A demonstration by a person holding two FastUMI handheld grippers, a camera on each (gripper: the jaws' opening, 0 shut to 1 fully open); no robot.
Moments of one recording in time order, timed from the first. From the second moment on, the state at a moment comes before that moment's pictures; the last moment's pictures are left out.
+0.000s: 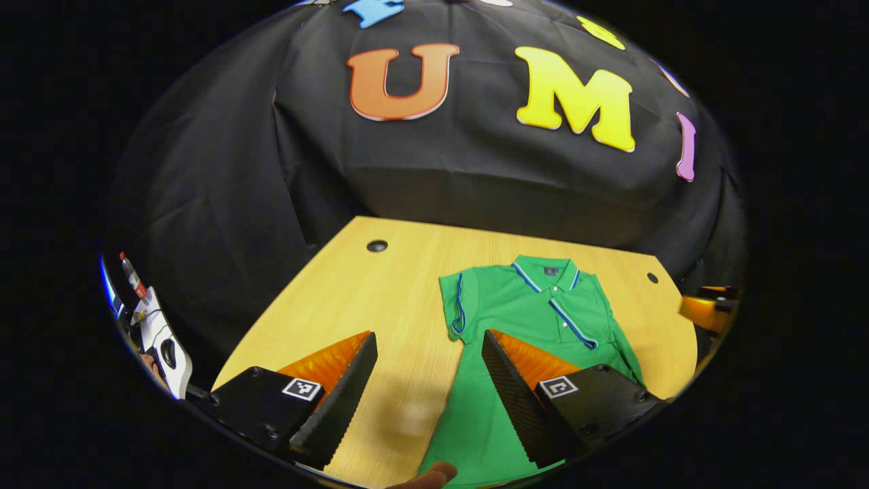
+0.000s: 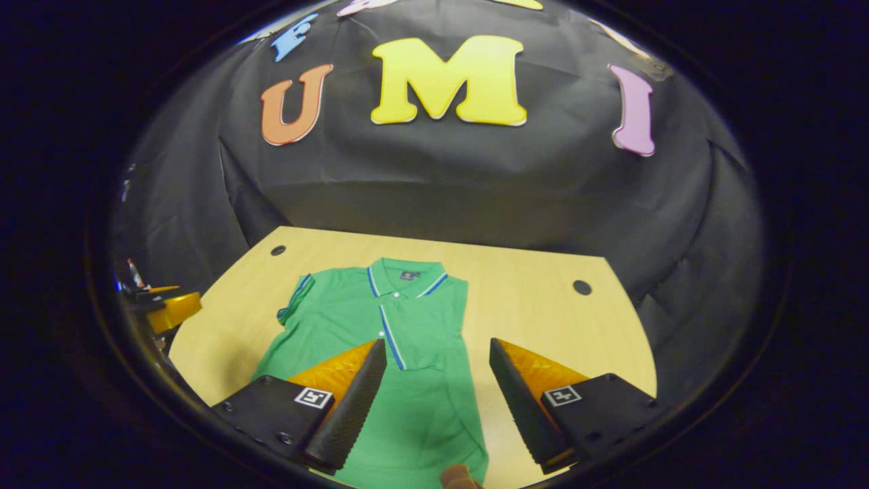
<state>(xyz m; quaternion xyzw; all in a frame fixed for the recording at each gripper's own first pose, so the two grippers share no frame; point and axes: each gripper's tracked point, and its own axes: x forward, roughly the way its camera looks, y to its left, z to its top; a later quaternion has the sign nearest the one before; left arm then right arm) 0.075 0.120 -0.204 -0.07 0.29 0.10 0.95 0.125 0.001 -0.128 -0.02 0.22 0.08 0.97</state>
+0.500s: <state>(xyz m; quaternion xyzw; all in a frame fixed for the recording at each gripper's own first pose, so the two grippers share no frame) 0.192 0.105 -0.278 -0.11 0.38 0.07 0.92 -0.002 -0.037 -0.104 -0.03 0.21 0.02 0.98</state>
